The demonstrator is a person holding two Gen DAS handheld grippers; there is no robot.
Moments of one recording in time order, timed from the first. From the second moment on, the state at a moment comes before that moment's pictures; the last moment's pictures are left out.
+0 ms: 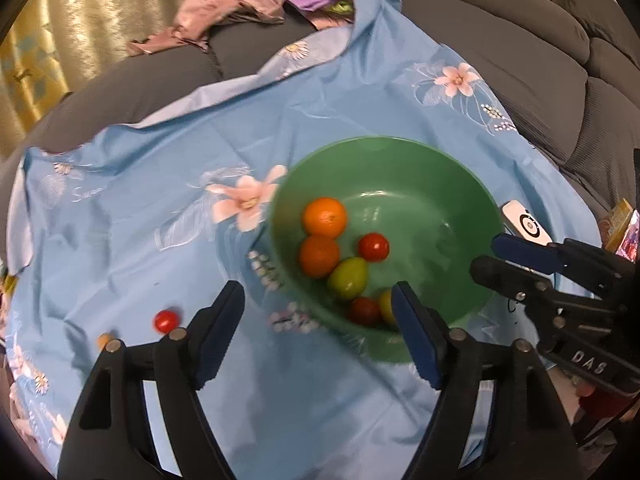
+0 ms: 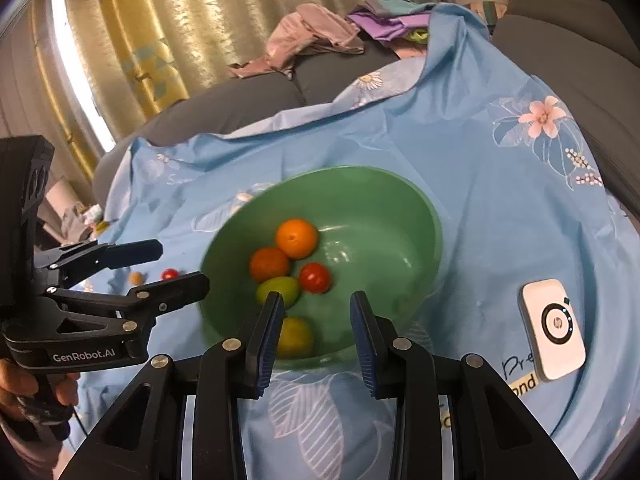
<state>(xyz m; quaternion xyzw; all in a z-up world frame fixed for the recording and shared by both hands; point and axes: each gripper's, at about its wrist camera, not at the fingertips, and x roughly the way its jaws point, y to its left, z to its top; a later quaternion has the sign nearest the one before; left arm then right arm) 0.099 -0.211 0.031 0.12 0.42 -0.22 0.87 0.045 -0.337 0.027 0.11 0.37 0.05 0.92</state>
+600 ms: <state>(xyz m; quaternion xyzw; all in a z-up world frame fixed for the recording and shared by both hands) 0.034 -0.076 0.016 0.04 0.42 -0.13 0.90 0.023 -0.255 0.039 0.04 0.38 0.13 0.92</state>
